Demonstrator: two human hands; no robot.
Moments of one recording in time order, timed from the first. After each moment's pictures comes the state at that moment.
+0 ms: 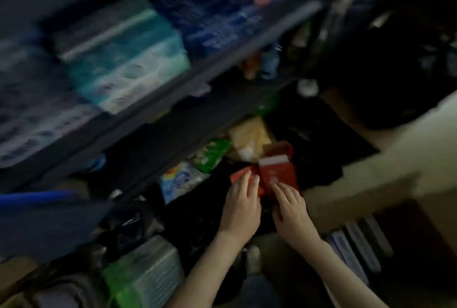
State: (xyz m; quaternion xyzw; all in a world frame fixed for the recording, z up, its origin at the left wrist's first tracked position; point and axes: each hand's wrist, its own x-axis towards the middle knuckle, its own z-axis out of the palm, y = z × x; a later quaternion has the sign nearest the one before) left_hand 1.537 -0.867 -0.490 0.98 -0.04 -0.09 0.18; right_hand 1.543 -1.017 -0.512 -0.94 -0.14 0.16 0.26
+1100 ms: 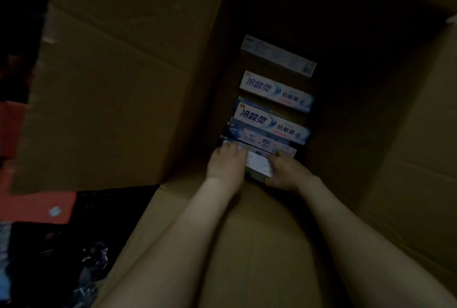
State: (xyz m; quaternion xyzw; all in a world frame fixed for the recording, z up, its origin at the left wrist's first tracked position) left_hand 1.463 -1.229 -0.900 0.79 -0.40 -0.46 -0.12; right_hand 1.347 -1.345 -0.956 -0.77 0.24 0.48 0.34
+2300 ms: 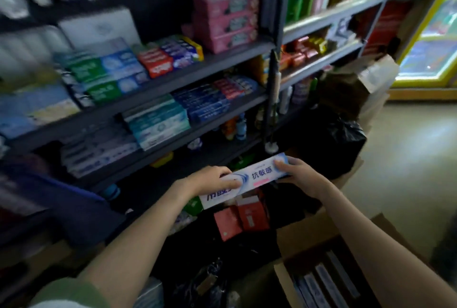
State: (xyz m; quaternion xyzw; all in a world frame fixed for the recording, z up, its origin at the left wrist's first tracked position) left_hand 1.534 -0.865 -0.221 0.91 -0.07 -0.31 0.25; right_hand 1.567 -1.125 -0.245 -0.71 0.02 0.29 0.64
